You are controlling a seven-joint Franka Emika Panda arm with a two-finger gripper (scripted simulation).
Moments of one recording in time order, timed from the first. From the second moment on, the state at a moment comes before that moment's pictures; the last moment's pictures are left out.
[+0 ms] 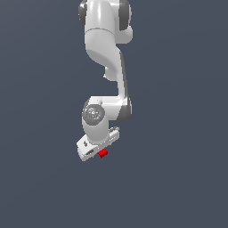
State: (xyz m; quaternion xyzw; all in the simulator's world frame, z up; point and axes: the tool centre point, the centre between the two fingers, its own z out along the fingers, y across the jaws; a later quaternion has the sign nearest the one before) arm 0.083 -0.062 0.047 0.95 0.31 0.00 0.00
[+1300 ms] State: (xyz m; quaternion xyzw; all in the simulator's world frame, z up) arm 0.082 -0.062 0.026 0.95 0.31 0.00 0.00
